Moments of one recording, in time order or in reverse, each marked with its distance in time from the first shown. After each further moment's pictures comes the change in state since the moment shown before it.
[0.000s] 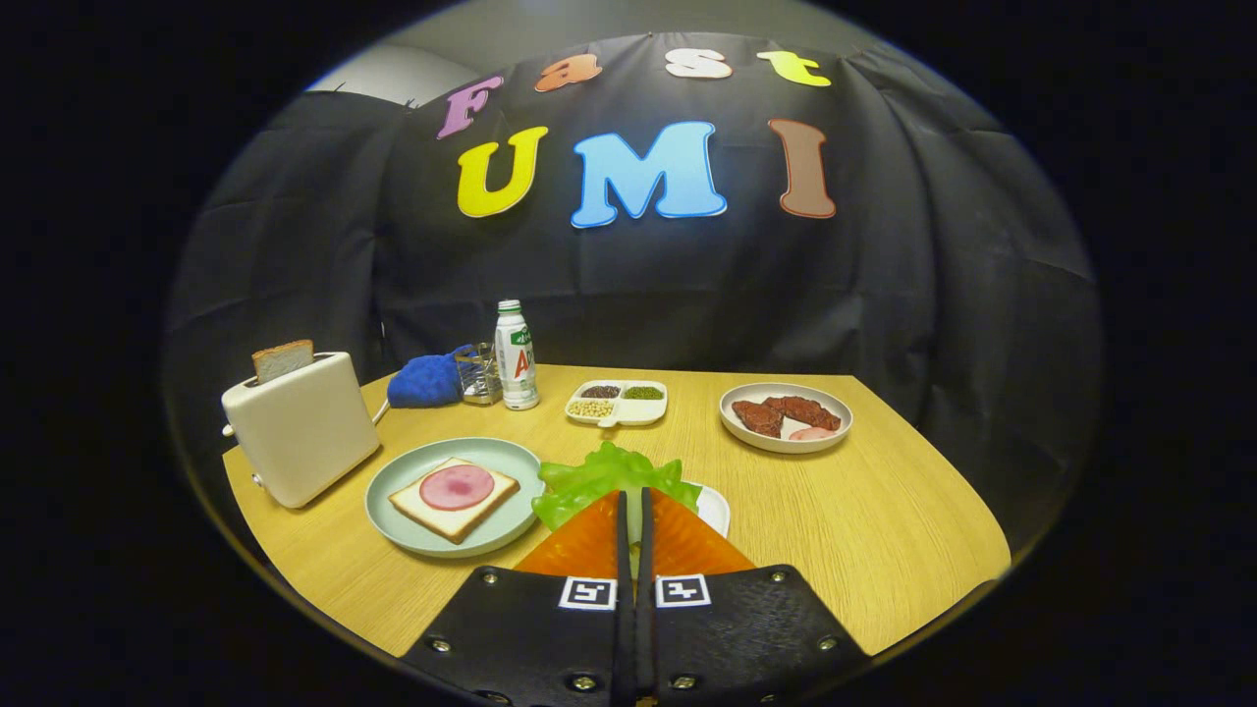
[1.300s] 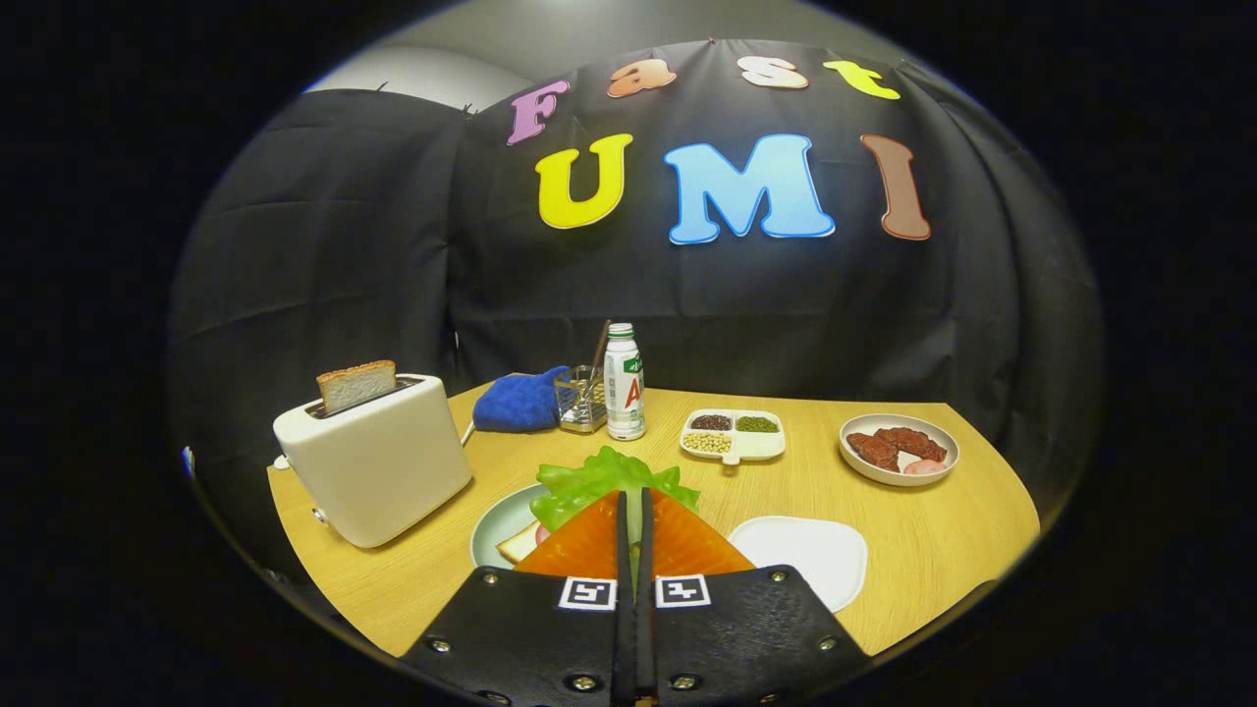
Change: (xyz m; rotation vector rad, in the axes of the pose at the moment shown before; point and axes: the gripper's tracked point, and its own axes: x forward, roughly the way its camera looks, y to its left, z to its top) arm 0.034 0.119 0.024 -0.029 -0.031 0.201
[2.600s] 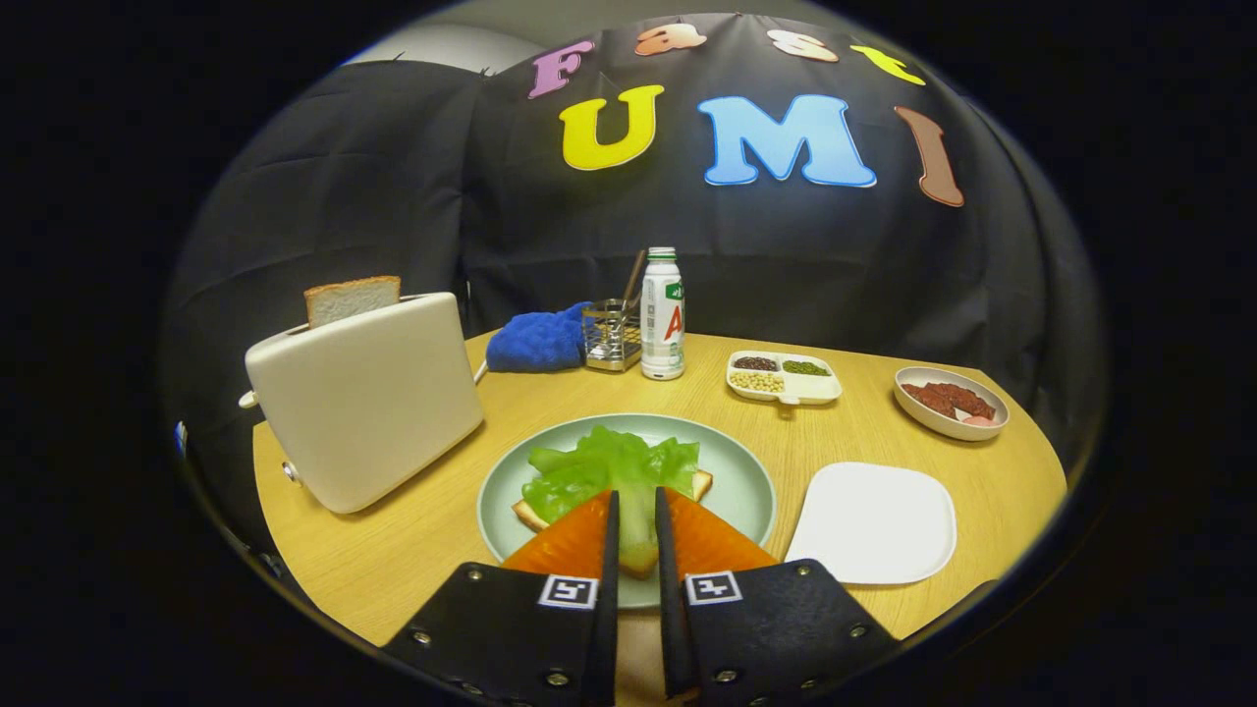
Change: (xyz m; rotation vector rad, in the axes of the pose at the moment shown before) arm 0.038 0.033 -0.071 -0.038 0.112 0.007
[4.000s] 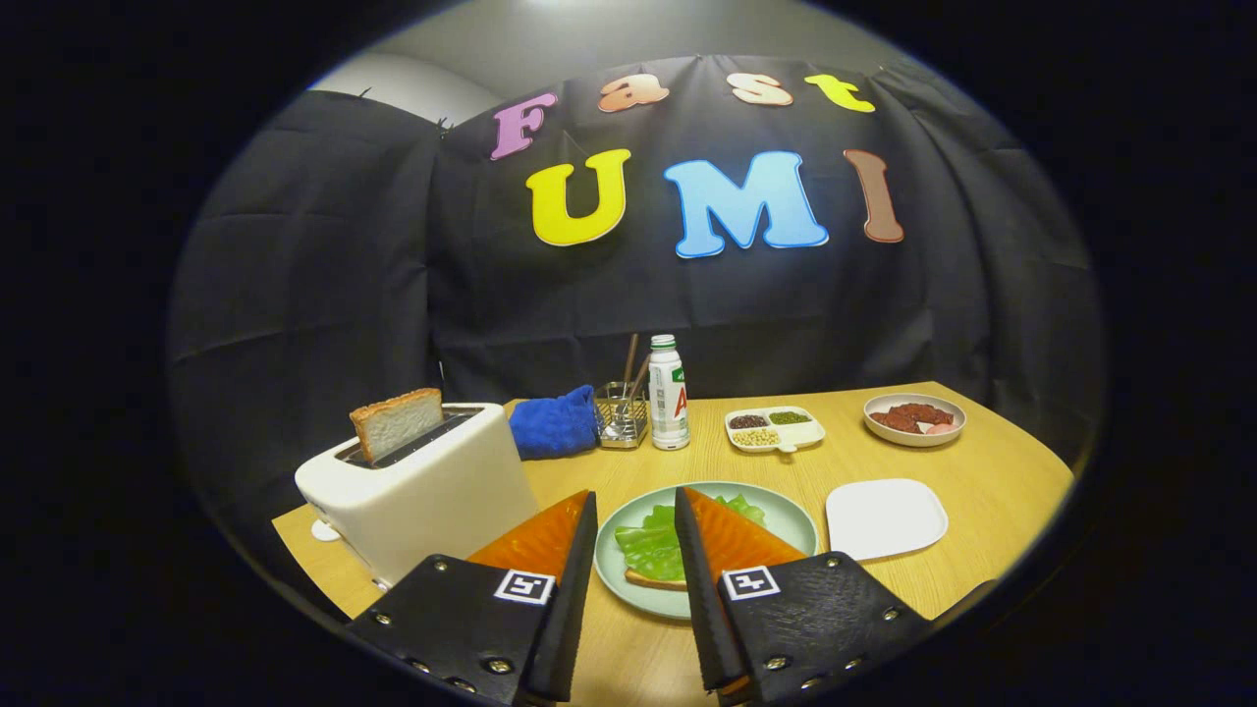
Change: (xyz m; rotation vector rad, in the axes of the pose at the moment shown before) arm -0.041 0.087 0.079 0.115 -0.197 -0.152
